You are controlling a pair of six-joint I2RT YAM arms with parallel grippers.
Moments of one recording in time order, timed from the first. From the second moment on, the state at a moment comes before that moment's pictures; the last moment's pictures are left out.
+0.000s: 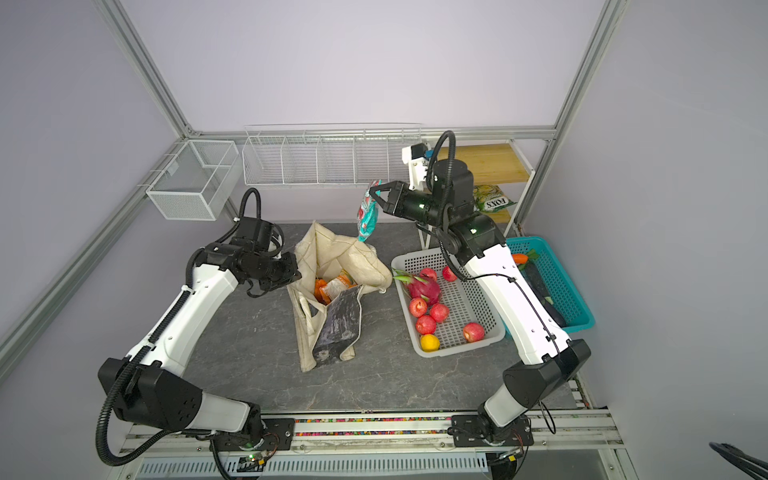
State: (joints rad) left arm -0.26 1.45 1.45 -1.04 0.22 -0.53; right arm 0.54 1.59 1.90 -0.44 -0.48 0.73
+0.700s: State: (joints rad) left arm -0.25 1.45 1.50 -1.11 0.16 -0.47; right arm 0.77 1.78 1.87 -0.49 -0.54 0.70
